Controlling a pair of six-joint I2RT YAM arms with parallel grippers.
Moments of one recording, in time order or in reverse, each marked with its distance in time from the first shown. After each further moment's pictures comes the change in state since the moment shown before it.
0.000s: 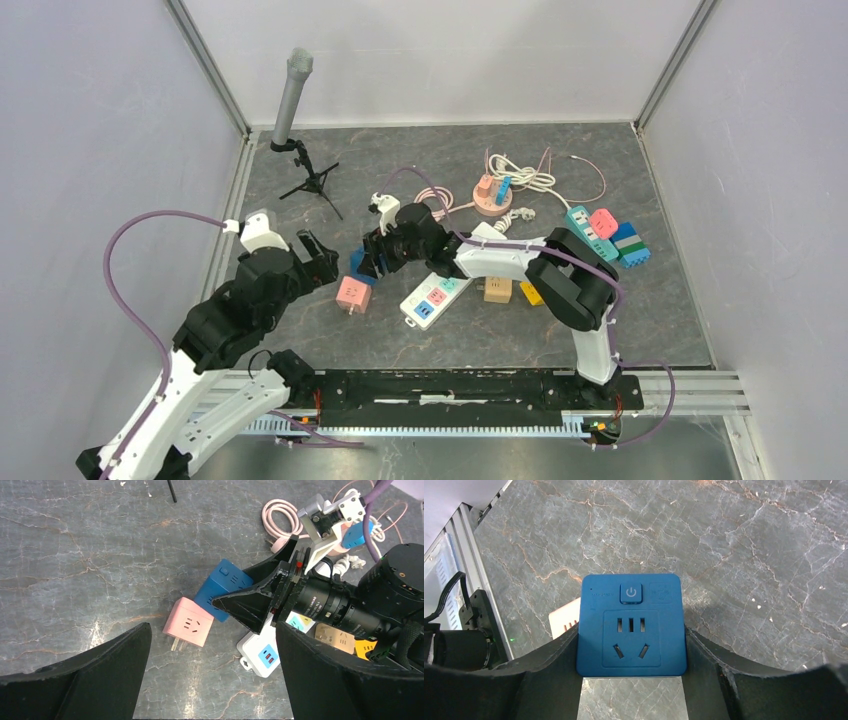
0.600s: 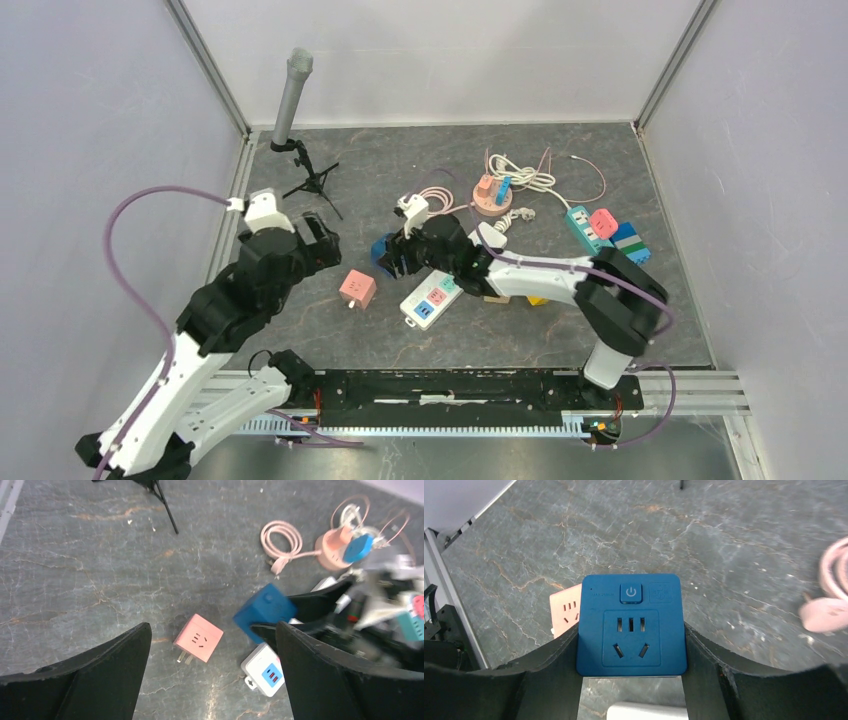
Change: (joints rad) left arm 0.000 0.138 0.099 0.057 -0.037 0.114; right arm 0.034 -0.312 -0.273 0.091 0.283 -0.080
